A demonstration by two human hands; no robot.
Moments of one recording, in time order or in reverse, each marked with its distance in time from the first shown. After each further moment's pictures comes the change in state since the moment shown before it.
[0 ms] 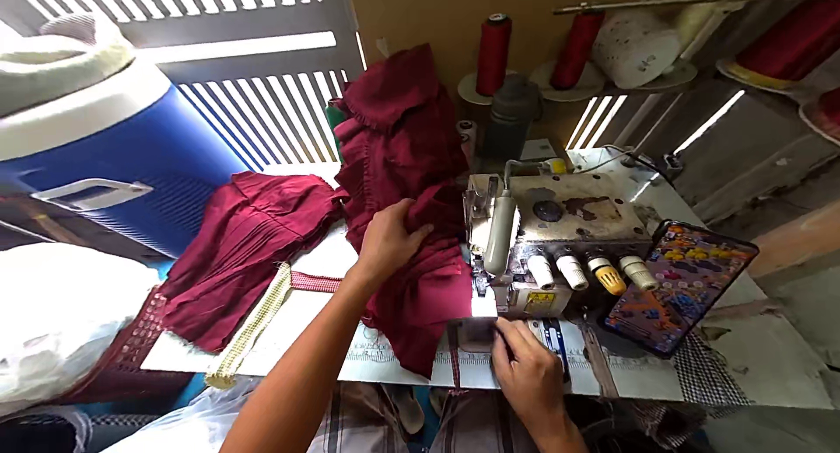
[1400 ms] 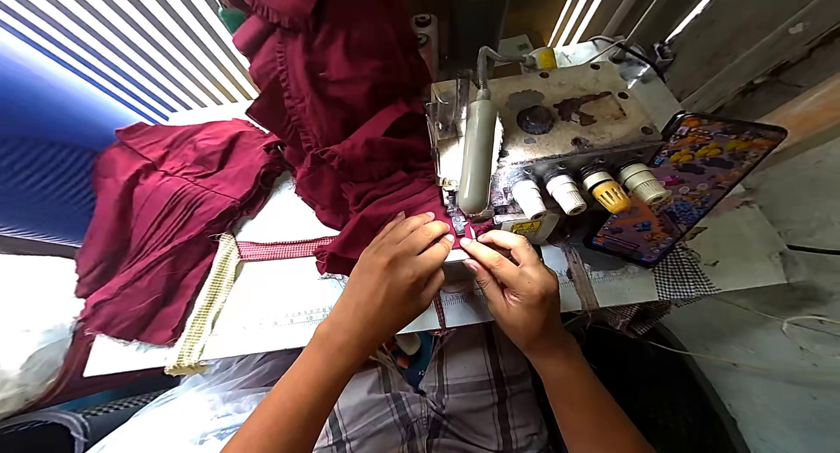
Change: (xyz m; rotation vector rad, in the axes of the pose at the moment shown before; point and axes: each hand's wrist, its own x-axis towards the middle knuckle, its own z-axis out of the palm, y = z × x) left_hand -0.098 0.049 0.013 0.020 -0.144 0.610; right_hand 0.032 -0.014 -0.022 0.250 0.013 -0.048
